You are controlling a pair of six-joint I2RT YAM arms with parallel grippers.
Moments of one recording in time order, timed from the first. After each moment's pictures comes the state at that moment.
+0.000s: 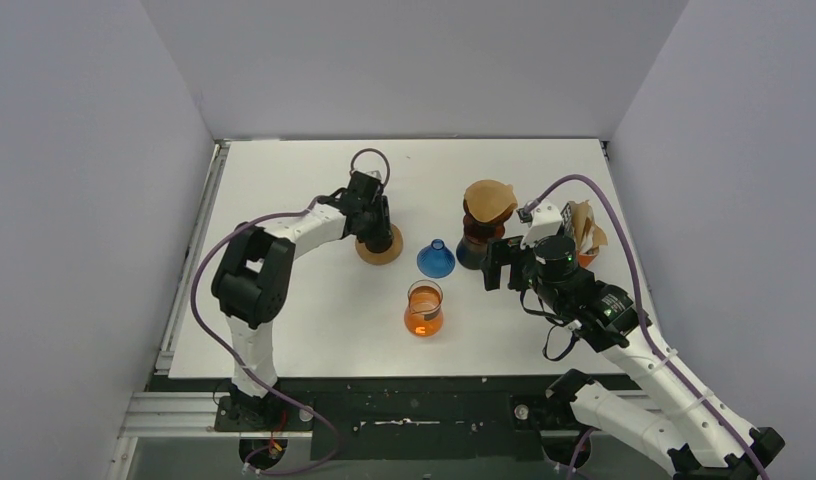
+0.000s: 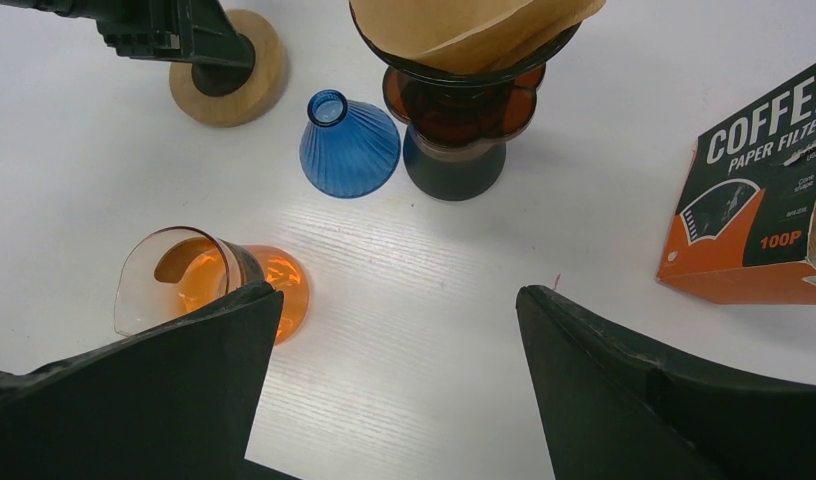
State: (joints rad) left arm -0.49 1.96 1.35 -0.30 0.02 -0.57; right arm 0.64 0.79 0.91 -0.64 0.25 0.26
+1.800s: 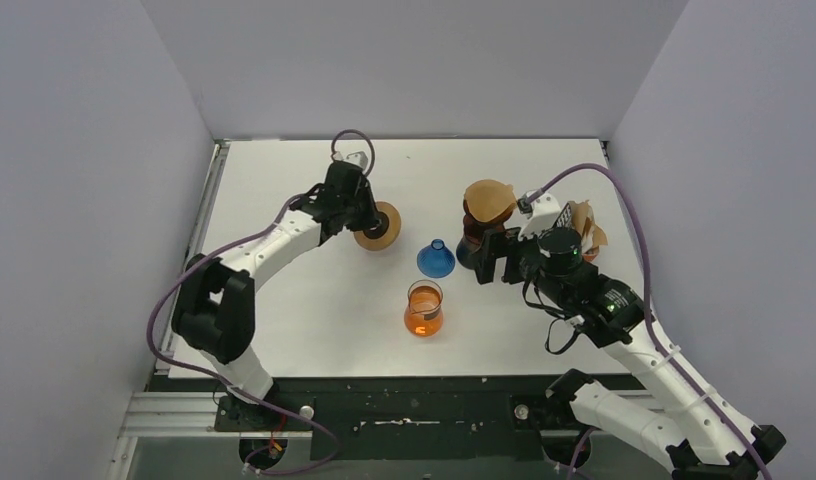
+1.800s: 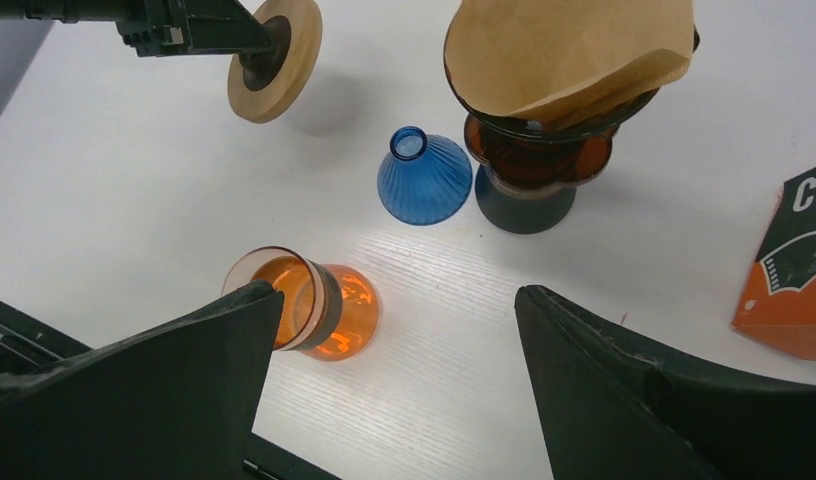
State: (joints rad) left arm -0.48 1.72 1.27 -0.29 0.02 -0.58; right arm 0.63 0.81 0.96 -0.61 0.15 0.30
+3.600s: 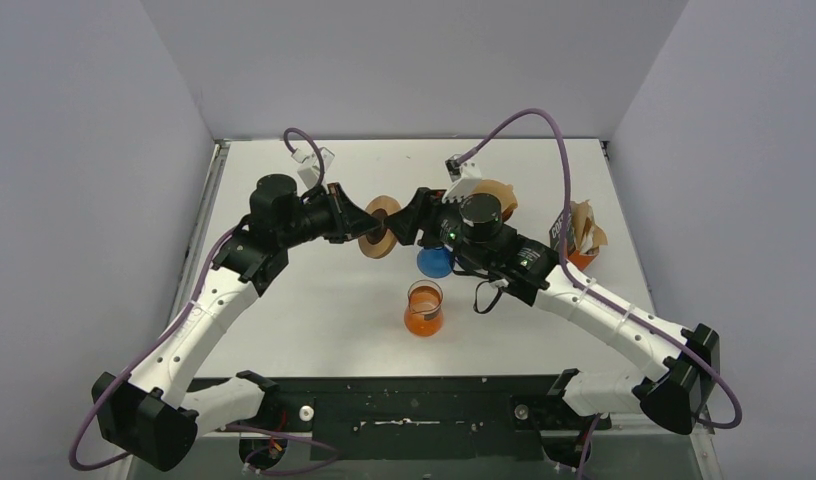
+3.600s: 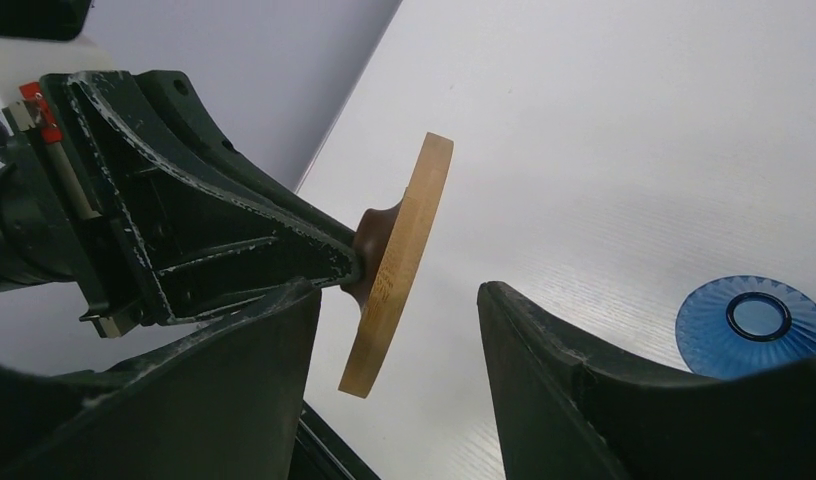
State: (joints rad) left arm -0.44 1.13 1.06 -0.24 0.45 -0.67; right arm 0.85 1.25 1.15 -0.13 0.08 0.62
